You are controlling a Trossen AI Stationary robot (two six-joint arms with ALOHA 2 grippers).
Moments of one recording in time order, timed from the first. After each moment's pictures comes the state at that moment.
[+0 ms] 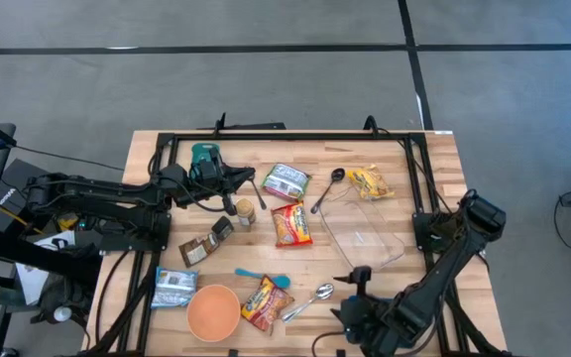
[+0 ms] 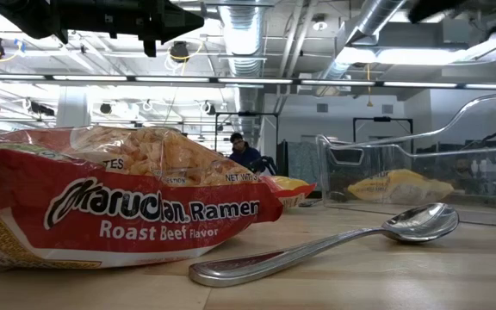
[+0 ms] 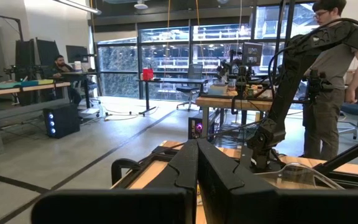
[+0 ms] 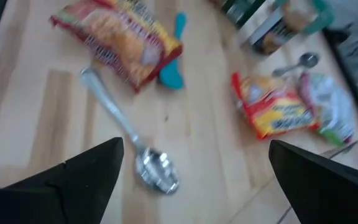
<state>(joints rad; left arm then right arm) 0.11 1.01 0.47 0.70 -0.24 0.04 0.88 1.82 1.36 -0.81 0.88 0.66</state>
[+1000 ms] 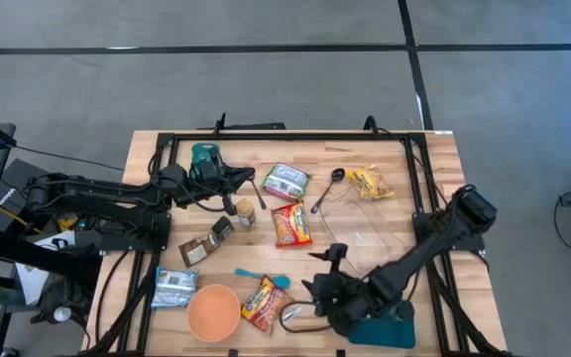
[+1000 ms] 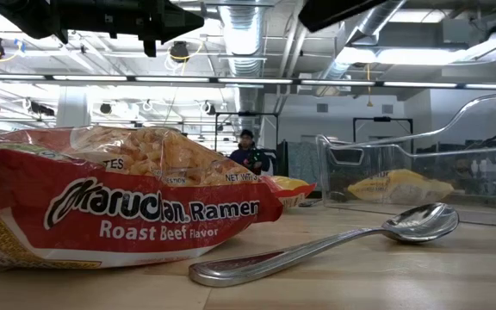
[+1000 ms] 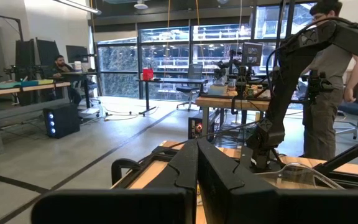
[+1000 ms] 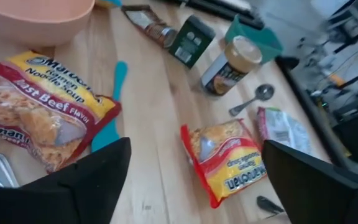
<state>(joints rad) 0.11 1.01 0.47 0.70 -0.24 0.04 0.66 1.82 1.36 -0.57 0.92 0.41</state>
